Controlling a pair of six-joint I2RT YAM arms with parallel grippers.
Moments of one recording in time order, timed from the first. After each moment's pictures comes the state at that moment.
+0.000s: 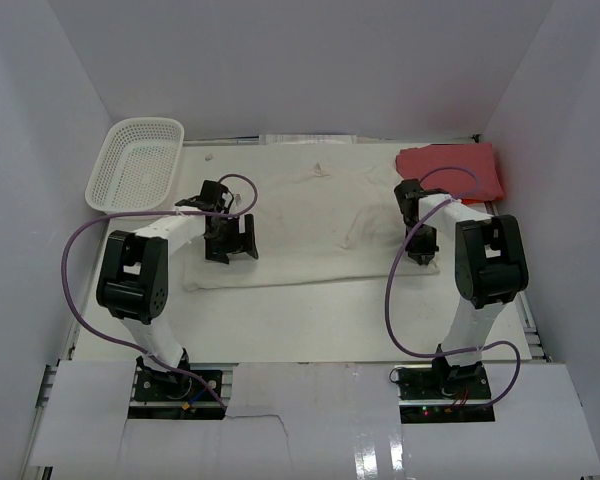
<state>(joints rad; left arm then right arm) -0.23 1.77 1.12 -0.57 0.23 -0.27 0.21 1.86 1.20 -0.81 0.37 0.30</state>
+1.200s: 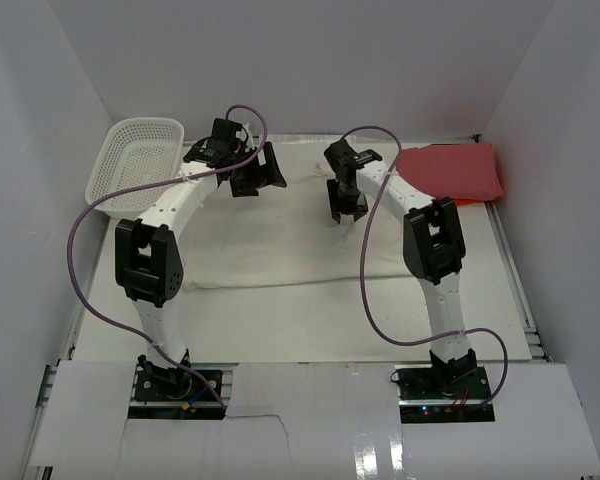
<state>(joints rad) -0.30 1.91 1.71 -0.63 0.31 -0.46 0.51 2.22 1.92 -0.96 0.12 0.29</state>
